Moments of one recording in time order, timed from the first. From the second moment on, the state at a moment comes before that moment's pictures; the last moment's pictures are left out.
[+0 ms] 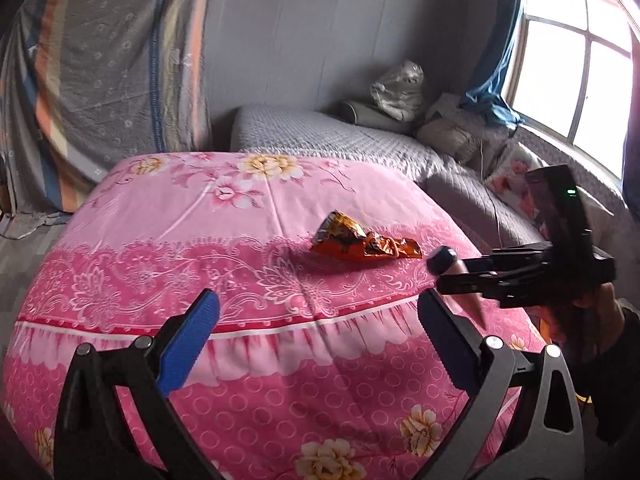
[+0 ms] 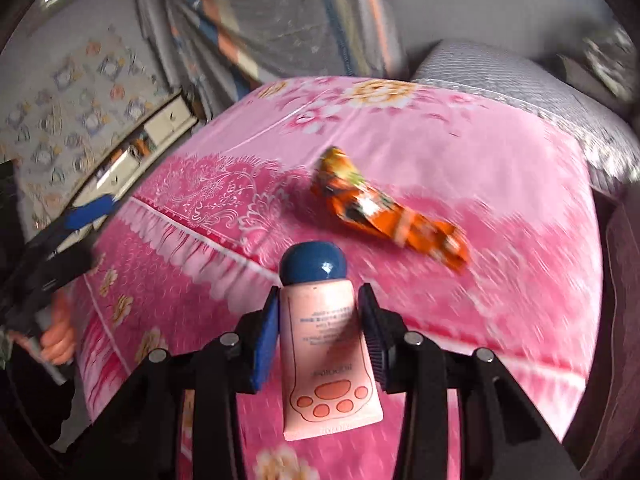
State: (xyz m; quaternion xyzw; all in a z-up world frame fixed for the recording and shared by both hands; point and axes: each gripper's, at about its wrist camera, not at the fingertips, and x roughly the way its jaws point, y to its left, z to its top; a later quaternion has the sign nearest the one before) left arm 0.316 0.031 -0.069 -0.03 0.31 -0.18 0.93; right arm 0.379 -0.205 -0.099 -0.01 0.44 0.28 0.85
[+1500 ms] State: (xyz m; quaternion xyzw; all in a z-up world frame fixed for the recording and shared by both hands) left arm 0.394 -0.064 -0.071 -0.01 0.32 -0.09 0.94; right arm 0.221 -0.336 -0.077 0.19 0.36 0.29 0.87
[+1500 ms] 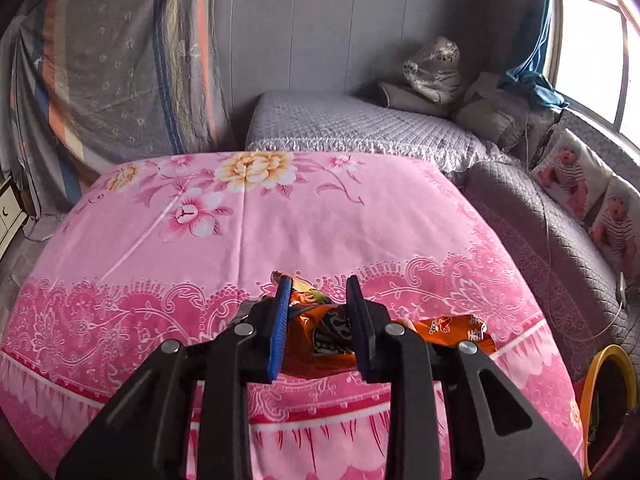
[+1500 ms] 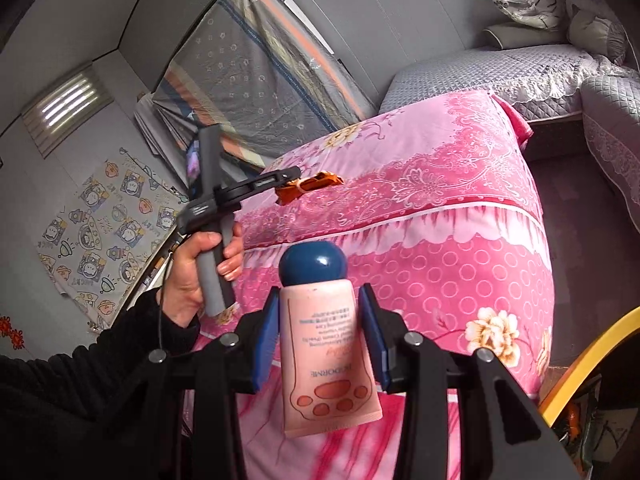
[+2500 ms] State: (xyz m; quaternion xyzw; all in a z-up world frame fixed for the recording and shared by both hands) left arm 0.136 -0.130 0.040 0.05 0.17 -0.24 0.96; right arm 0.137 -0.376 -0.056 0.21 0.32 0.23 0.89
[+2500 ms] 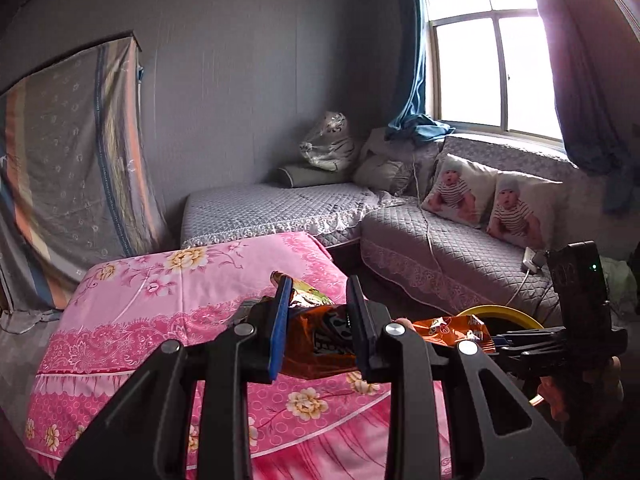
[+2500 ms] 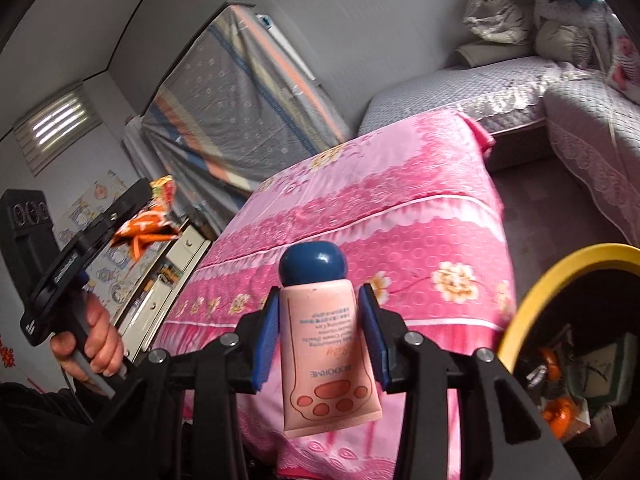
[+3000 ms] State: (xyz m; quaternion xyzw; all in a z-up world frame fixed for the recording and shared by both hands) left arm 0.114 -0.248 0.028 0.10 0.16 -0.36 0.92; right arm 0.089 -0.487 -0.082 0.25 0.29 0.03 0.92
